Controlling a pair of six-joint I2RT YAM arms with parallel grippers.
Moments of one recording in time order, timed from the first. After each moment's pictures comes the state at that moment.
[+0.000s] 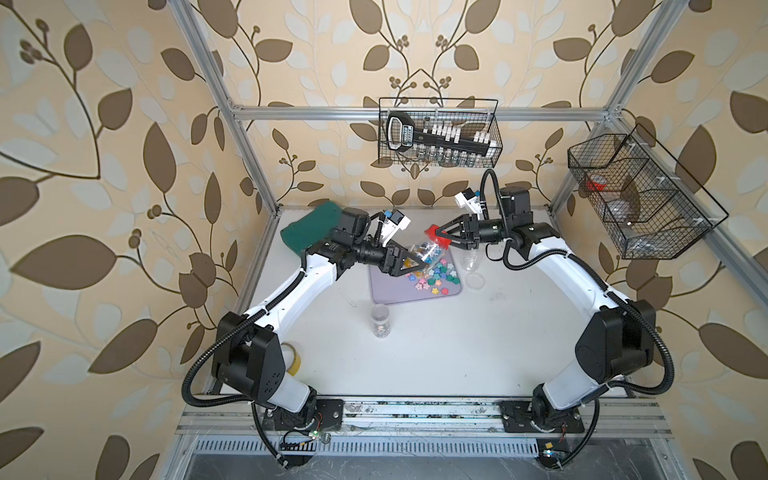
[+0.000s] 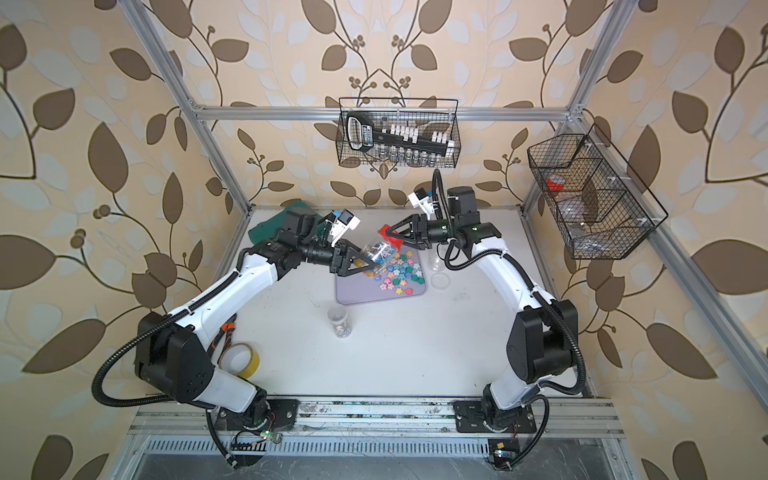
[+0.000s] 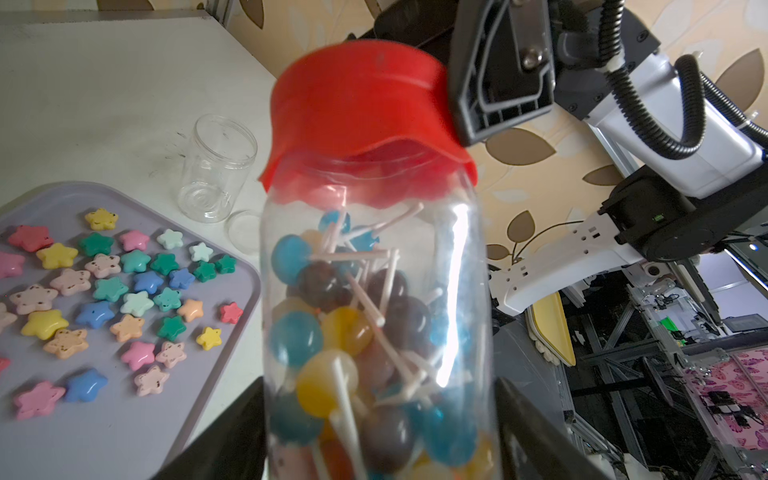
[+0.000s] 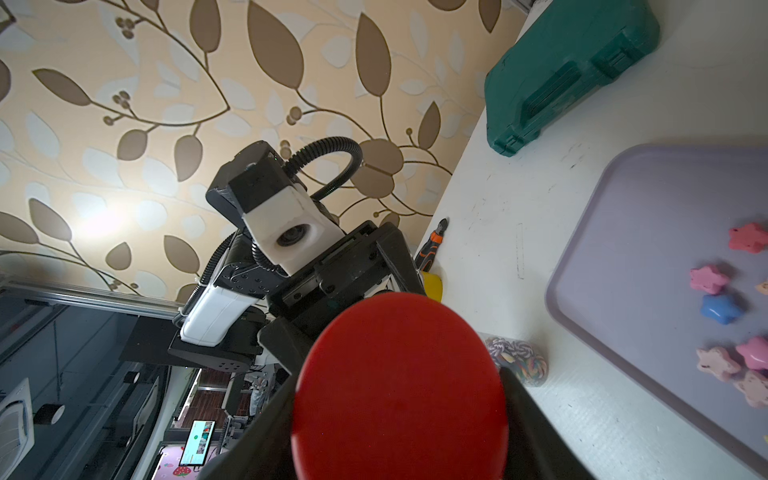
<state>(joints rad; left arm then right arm) -0.38 1.50 1.27 -0.39 1.04 -0.14 0.23 1.63 1.45 -0.35 -1.14 0.64</state>
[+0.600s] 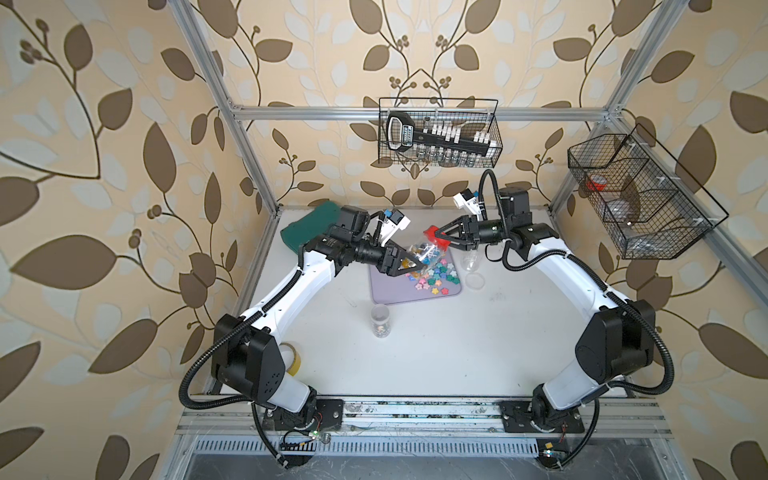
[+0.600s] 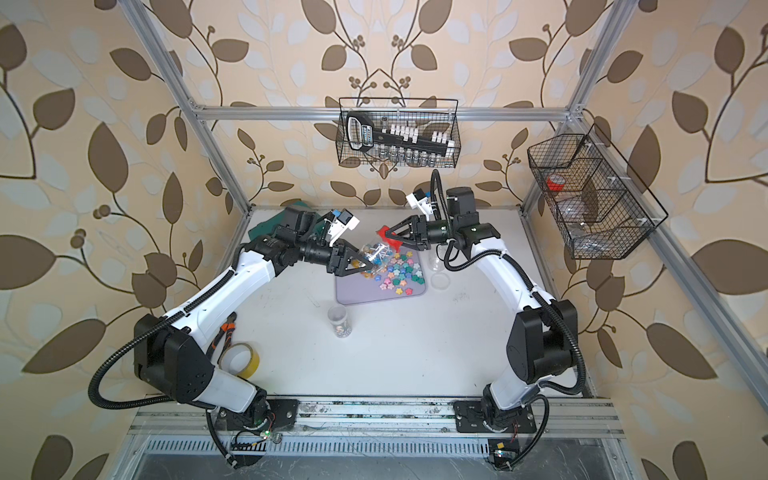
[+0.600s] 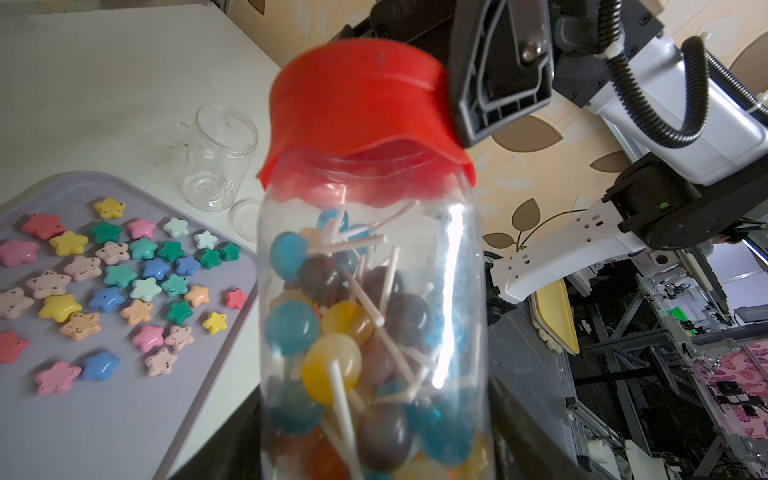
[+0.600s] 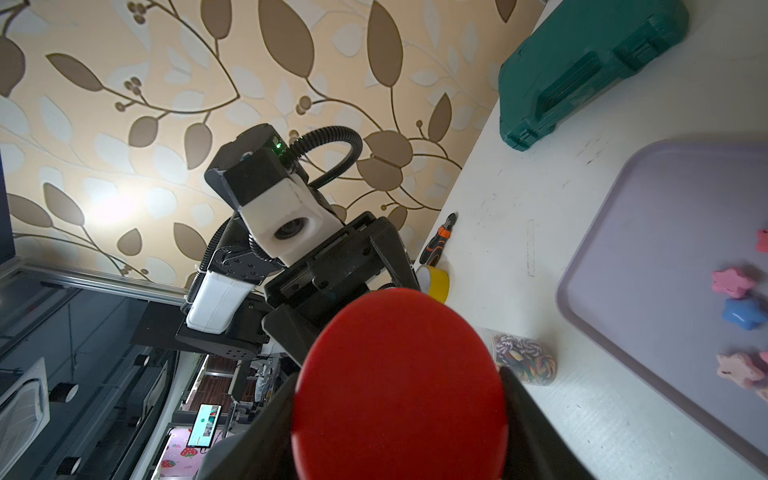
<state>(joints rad) -0.38 1.50 1.34 -0.55 1.02 -0.05 0.23 1.63 1.44 -0.34 -1.18 0.63</state>
